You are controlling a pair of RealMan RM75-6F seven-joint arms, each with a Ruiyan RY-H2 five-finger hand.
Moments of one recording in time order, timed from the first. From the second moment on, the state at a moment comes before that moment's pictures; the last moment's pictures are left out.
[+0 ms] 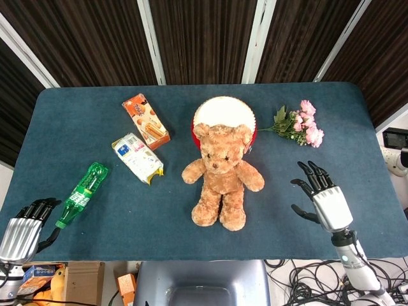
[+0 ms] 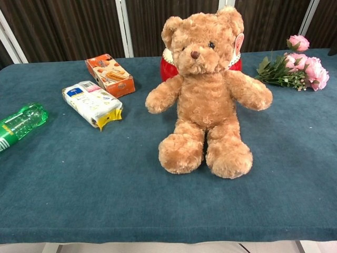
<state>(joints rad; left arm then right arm) -0.11 -1.21 0.00 -1.46 1.62 1.56 0.10 0.31 -1.44 0.06 -1.23 -1.69 1.61 0.05</state>
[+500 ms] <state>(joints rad) -0.12 -1.21 0.01 -1.46 1.64 1.53 0.10 0.38 -1.64 0.13 -0.89 -1.62 1.55 0.15</state>
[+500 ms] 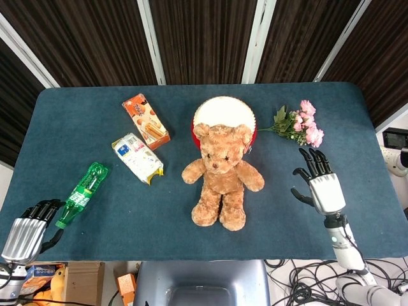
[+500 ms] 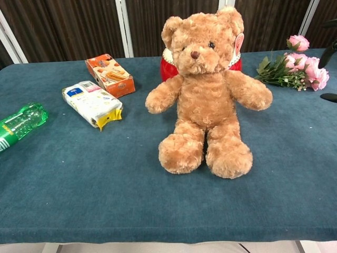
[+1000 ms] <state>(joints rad) -0.13 -1.21 0.01 -1.46 1.64 1.52 0.10 0.43 -1.74 0.11 -0.78 -1.64 1.53 0.20</state>
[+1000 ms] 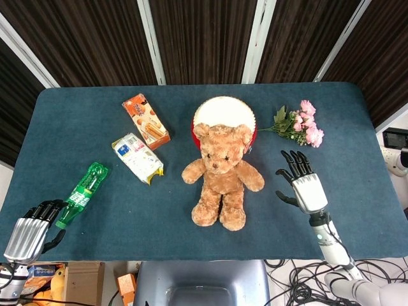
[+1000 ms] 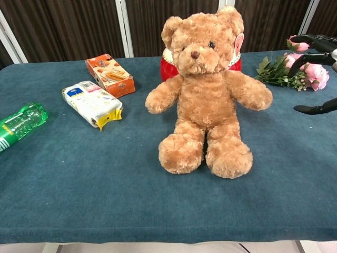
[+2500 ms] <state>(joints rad) -0.13 -1.20 0.01 -1.47 1.65 1.52 0.08 0.55 -2.06 0.13 -0.37 -1.58 1.57 0.36</state>
